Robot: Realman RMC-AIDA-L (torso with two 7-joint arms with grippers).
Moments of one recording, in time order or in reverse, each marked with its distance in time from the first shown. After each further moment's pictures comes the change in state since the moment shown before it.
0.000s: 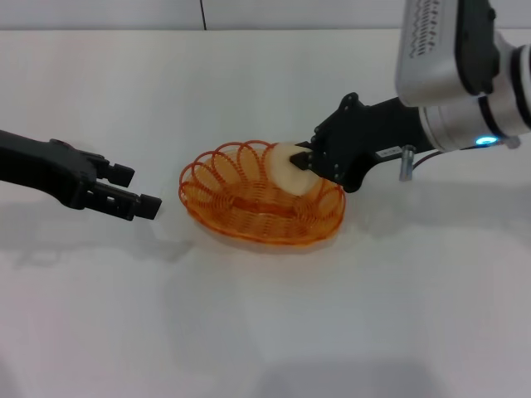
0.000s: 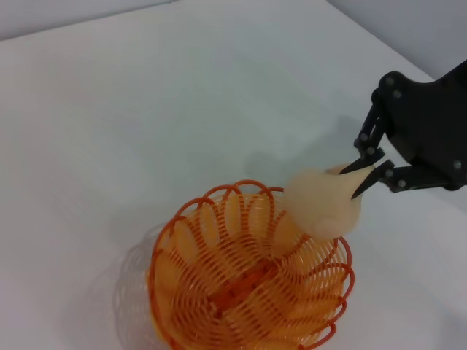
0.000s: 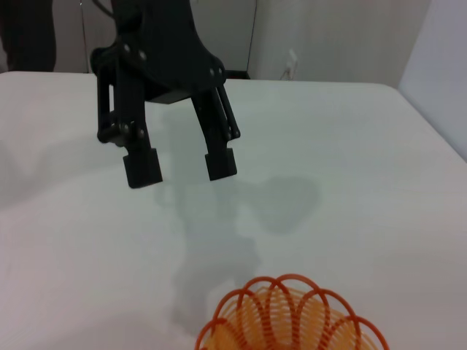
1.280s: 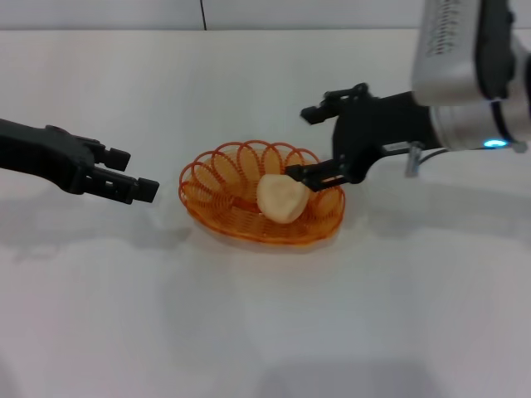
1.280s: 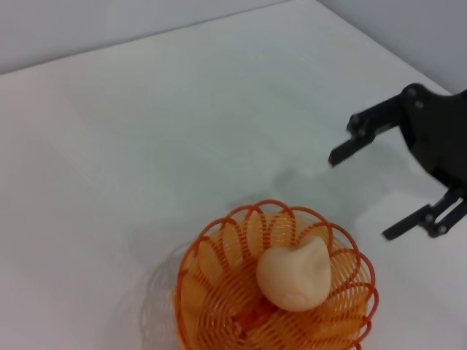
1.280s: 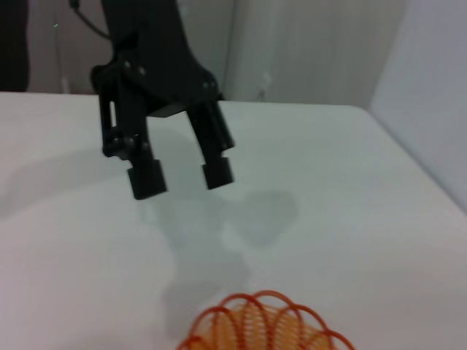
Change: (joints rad) left arm -0.001 0.000 -0.016 0.000 -0.001 -0.038 0.013; right arm -0.075 -0.007 -0.018 -0.054 0.032 0.076 -0.012
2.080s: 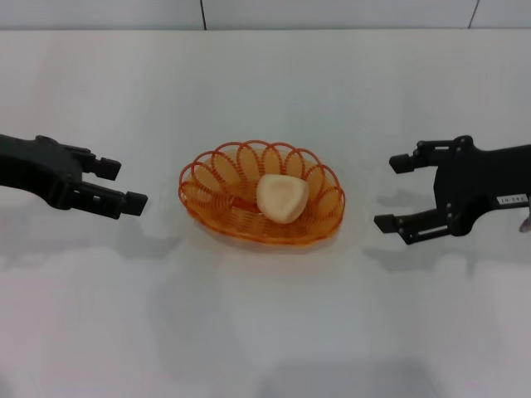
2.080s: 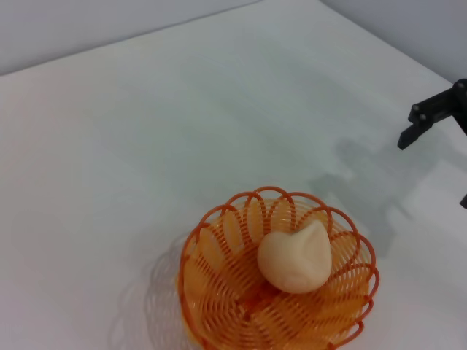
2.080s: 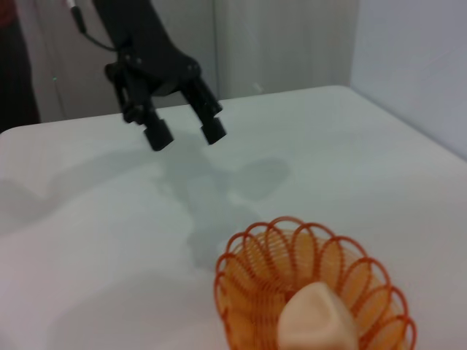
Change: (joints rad) left arm 0.032 0.002 -0.011 0.000 0.000 0.008 0.080; right arm -0.198 -0.005 0.275 0.001 0.115 -0.306 -0.167
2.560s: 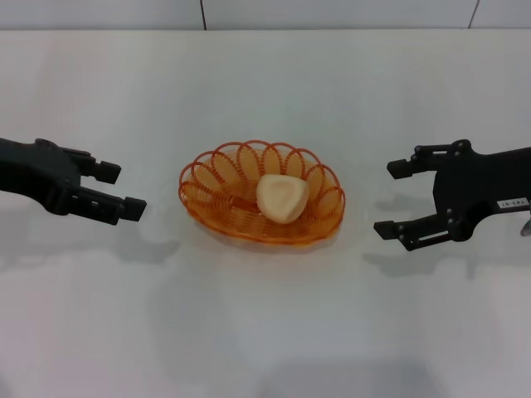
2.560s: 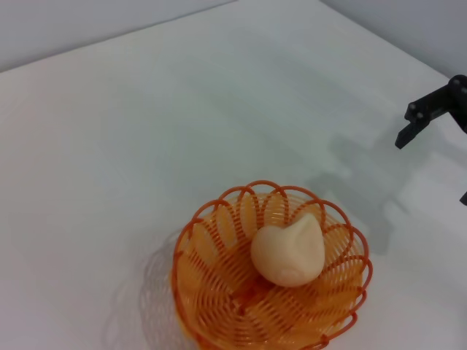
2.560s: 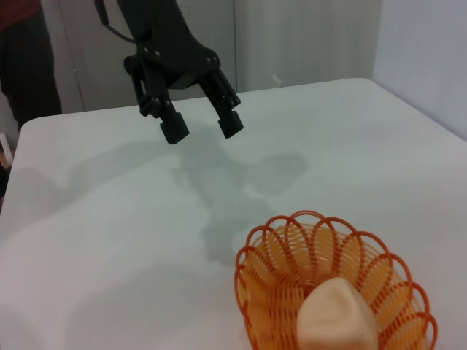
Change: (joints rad) left arm 0.004 0.001 0.000 0.000 -0.002 0.012 0.026; right arm 0.008 0.000 0.002 -0.007 -0.009 -0.031 -0.002
